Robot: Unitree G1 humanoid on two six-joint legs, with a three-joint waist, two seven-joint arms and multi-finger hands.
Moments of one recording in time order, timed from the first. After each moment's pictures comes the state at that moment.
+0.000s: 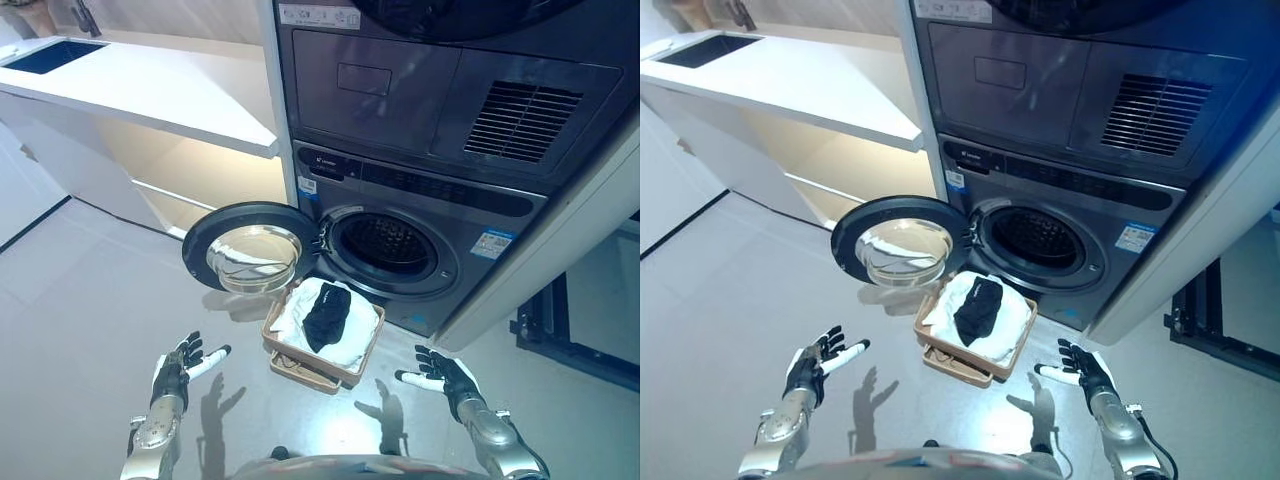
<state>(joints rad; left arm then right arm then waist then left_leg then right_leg) 0.17 0.32 -0.02 0.61 -0.28 -0.13 0.12 0.11 -0.38 0.17 0.69 0.17 -0.09 0.00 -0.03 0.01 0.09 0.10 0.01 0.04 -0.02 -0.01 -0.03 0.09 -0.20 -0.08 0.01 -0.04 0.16</state>
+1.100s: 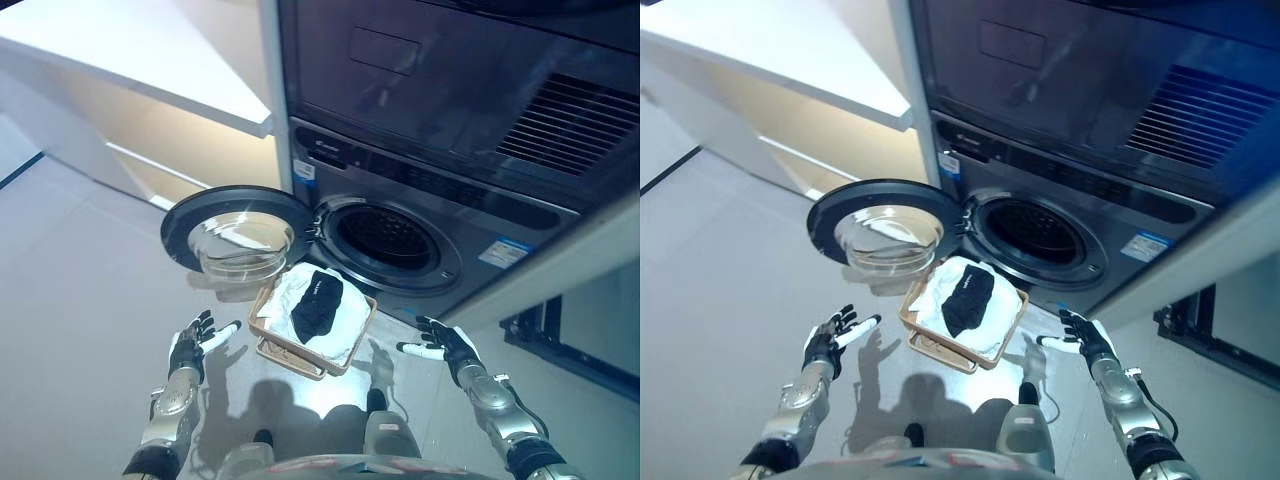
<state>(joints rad) -0.02 0.30 -0.10 0.73 -0.40 -0.13 0.17 -0.05 -0.44 0.22 0.78 0.18 -0.07 -0.03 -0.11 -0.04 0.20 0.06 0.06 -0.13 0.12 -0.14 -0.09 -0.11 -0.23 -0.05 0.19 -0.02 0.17</state>
